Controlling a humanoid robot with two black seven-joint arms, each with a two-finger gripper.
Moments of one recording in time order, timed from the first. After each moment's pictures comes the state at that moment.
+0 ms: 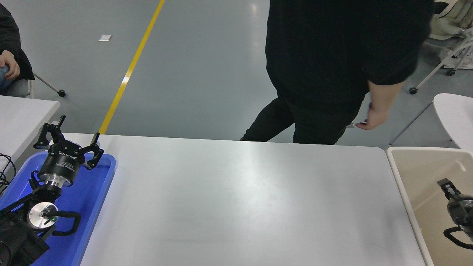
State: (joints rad) left arm -0.55 0.46 -0.60 -0.39 -0.23 -0.70 -0.59; right arm 0.68 -0.31 -0.15 -0.12 -0.28 -0.01 -0.04
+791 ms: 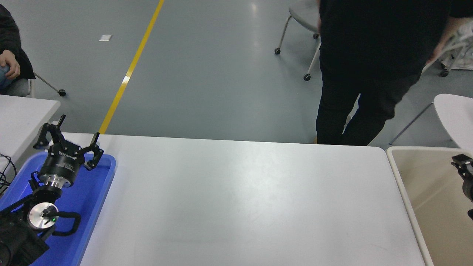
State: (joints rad) left arm -0.55 0.46 -0.60 -0.39 -0.23 -0.70 -0.59; right arm 0.75 -0.68 0.25 0.51 -0.24 -0.02 0.02
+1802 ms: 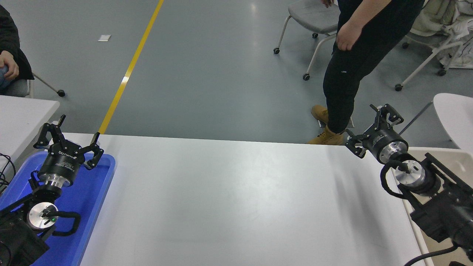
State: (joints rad) left arm -0.55 0.46 -0.60 -0.39 -0.23 -0.70 -0.59; right arm 0.59 -0.26 1.03 0.75 -0.10 -0.03 0.10
